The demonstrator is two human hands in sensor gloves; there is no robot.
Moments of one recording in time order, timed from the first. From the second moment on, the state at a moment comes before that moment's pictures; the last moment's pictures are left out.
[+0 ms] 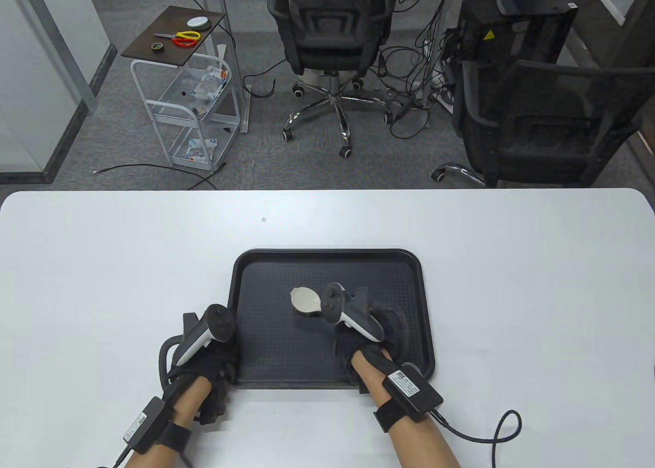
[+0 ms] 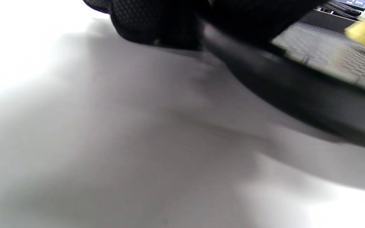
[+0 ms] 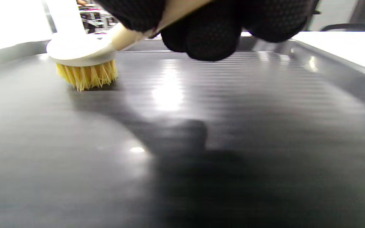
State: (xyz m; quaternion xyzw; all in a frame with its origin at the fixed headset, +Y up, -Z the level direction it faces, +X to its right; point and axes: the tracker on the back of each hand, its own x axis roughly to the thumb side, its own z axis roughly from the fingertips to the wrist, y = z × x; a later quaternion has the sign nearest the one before) left_hand -0.264 -0.798 -0.345 -0.24 0.04 0.08 0.97; right_hand 0.049 -0.743 -0.361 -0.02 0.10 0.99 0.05
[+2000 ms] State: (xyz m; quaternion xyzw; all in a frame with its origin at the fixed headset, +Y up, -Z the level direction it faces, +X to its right) left_hand -0.263 -0.799 -0.345 -0.23 0.04 0.07 0.97; right_hand 0.088 -0.747 -0.318 -0.02 0.10 0.99 0.07
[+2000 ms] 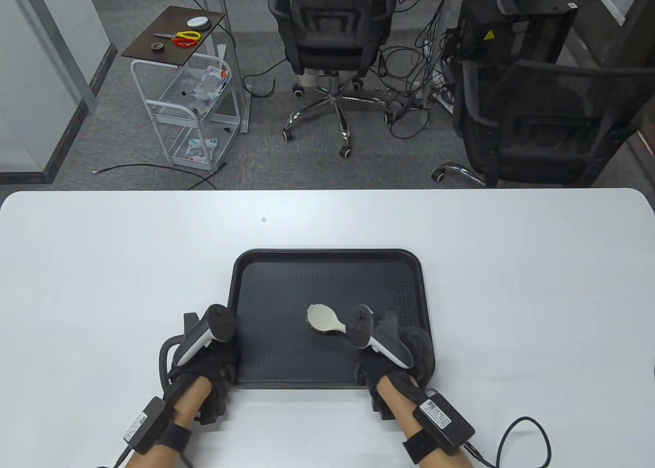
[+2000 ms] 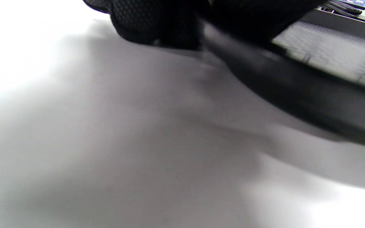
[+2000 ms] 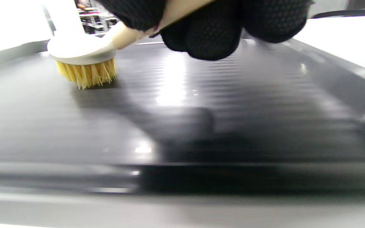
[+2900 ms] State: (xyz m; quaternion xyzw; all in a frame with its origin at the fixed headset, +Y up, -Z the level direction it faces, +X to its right) left_hand -0.263 -0.799 -0.345 -0.23 0.04 0.07 0.97; right_hand 0.051 -0.721 -0.304 0.04 0.05 1.00 0.06
